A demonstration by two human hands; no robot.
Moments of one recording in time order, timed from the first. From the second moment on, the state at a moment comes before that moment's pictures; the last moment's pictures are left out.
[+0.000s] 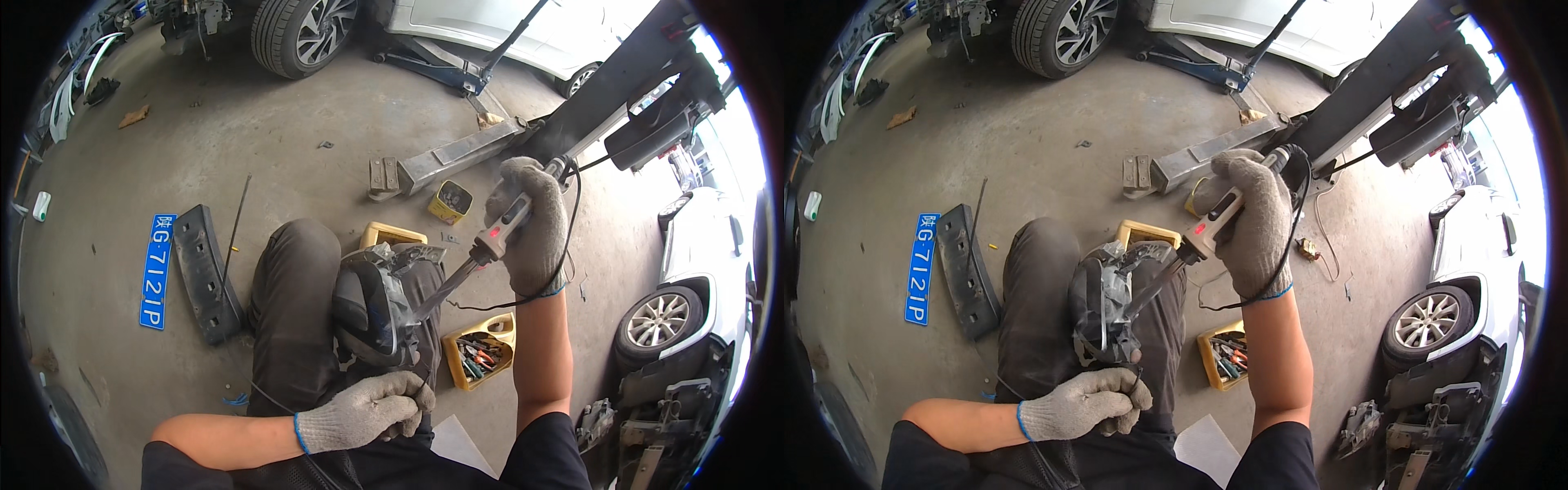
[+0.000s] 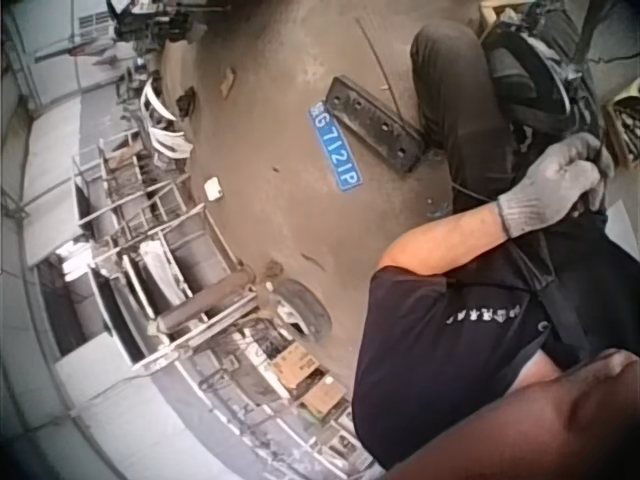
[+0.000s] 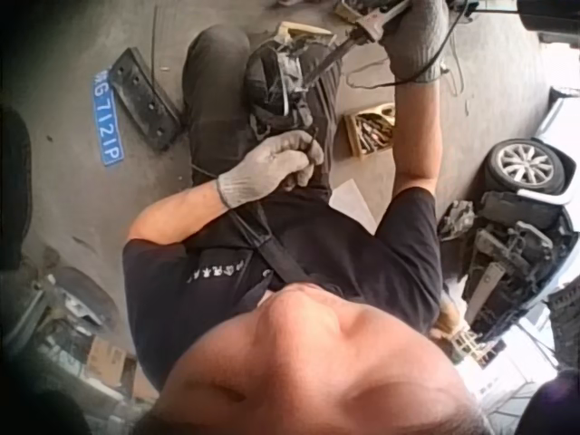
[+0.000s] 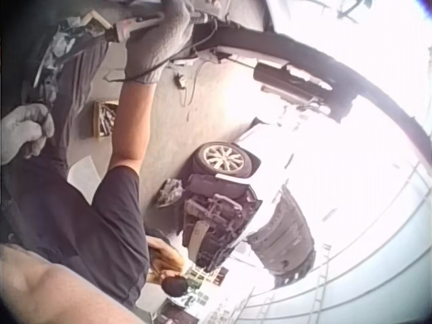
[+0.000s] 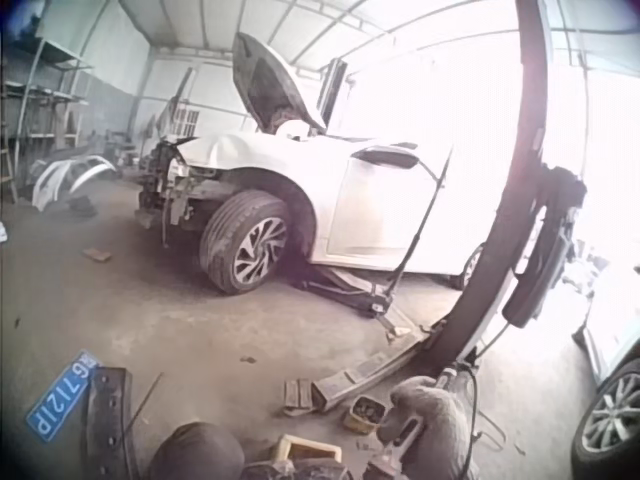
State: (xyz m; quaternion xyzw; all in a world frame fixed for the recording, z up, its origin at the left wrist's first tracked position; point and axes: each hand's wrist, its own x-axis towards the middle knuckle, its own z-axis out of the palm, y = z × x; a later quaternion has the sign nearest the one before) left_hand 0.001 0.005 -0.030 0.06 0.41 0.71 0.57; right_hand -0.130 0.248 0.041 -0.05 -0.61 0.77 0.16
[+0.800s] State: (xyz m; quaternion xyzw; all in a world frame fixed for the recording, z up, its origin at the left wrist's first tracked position) left_hand -0.003 0.003 -0.022 0.02 0.42 0.69 0.59; right_hand -0.064 0.244 -0.002 -0.24 -0.35 0.86 0.28
